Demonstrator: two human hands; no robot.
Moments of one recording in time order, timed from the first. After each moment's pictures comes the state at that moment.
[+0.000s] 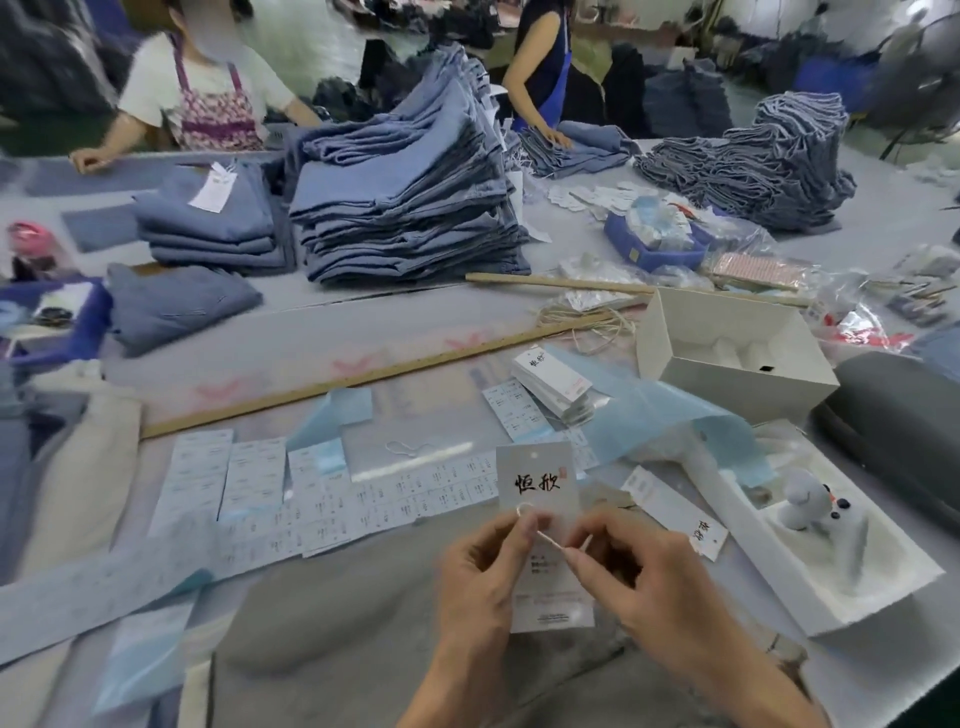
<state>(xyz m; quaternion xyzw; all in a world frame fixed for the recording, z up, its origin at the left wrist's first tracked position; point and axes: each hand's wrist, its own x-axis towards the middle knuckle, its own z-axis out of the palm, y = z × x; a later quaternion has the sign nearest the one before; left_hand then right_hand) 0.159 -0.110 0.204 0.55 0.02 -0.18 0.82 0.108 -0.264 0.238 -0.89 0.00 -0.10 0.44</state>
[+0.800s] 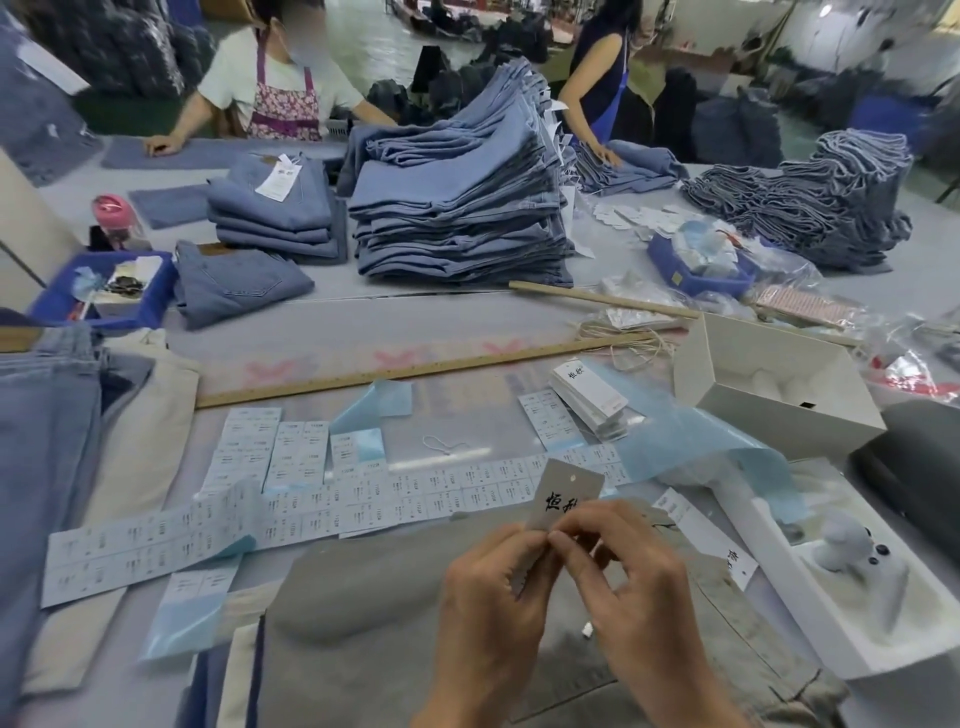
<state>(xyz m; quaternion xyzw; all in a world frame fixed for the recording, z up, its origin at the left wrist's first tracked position) 0.157 -0.073 0.195 0.76 -0.19 0.14 0.61 0.126 -0.198 0.234 -0.87 -0.02 -0.28 0.40</state>
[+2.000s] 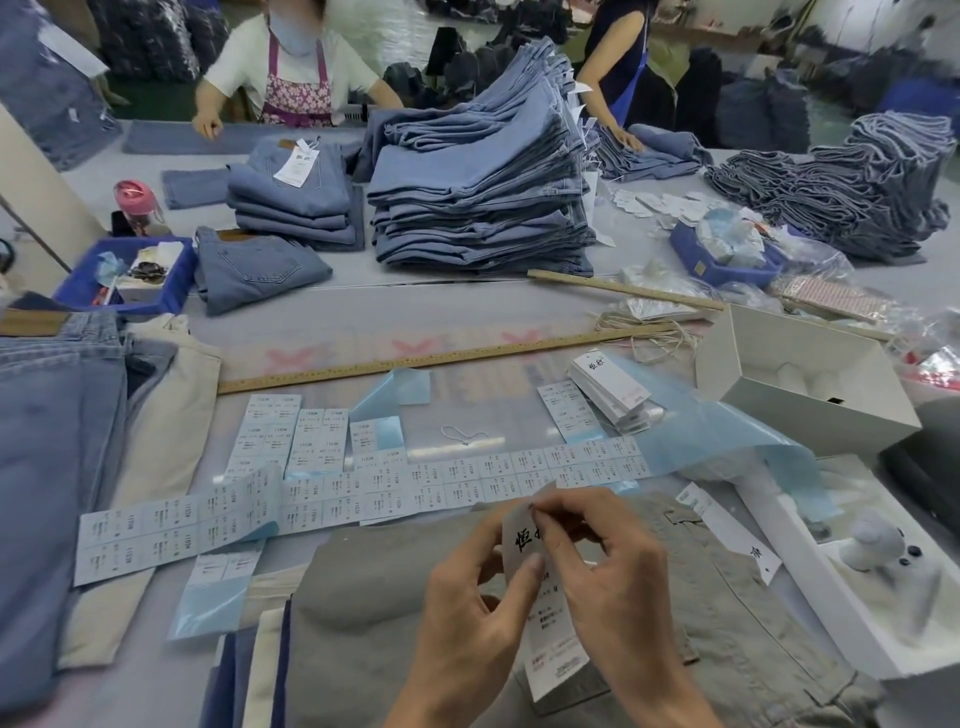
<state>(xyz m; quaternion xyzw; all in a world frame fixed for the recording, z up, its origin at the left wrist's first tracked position) 0.153 -0.030 0.198 0.66 -0.14 -0.06 0.74 0.141 -0.160 0.231 -0.85 0.01 -0.24 0.46</state>
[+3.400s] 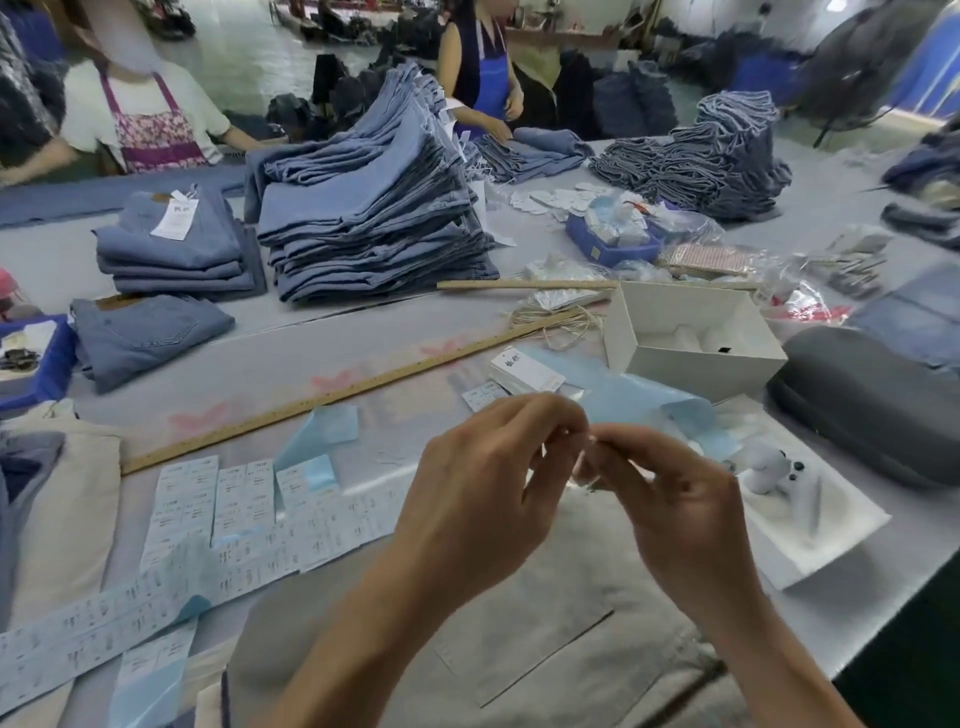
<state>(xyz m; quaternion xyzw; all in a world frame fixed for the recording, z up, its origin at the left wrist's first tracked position) 0.193 -0.084 0.323 0.76 -0.45 0.19 0.43 0.109 -0.232 0.309 -0.75 0.03 -0.31 0.58</state>
